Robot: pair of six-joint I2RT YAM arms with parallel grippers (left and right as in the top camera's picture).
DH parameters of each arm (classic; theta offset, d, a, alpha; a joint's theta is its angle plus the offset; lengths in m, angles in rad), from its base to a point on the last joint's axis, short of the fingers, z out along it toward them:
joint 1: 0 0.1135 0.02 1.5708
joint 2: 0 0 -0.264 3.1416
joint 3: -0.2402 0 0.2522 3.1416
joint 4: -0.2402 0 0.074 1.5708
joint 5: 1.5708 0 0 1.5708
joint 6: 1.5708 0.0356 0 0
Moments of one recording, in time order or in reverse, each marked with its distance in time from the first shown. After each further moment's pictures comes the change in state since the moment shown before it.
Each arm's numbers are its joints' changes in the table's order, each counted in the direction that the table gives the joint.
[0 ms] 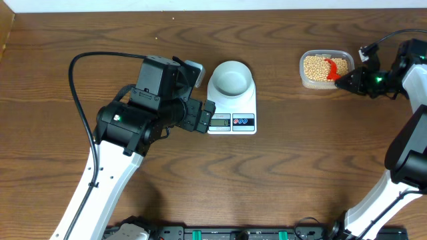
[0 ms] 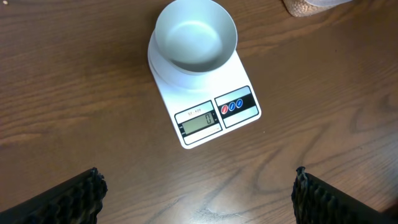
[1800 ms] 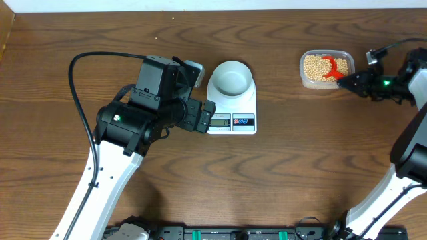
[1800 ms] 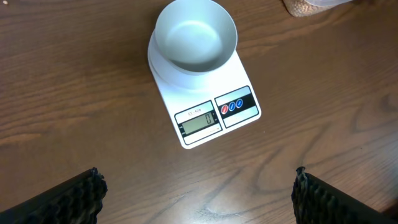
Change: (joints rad) left arm 0.000 0.000 0.000 0.000 0.000 0.000; right arm -0.072 -0.068 0.000 0.007 -0.200 0.046
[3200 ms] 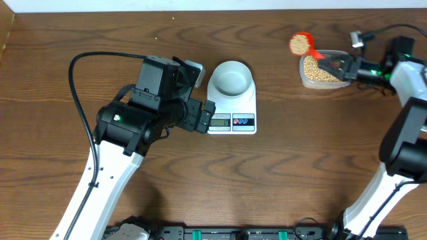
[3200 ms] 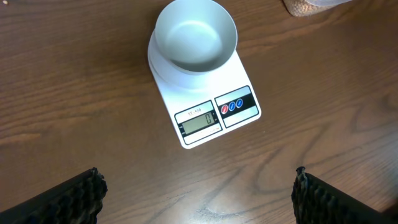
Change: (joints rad) left arm 0.000 0.000 0.000 -0.001 0.000 0.000; right arm 0.147 0.000 -0.027 0.121 -0.420 -0.004
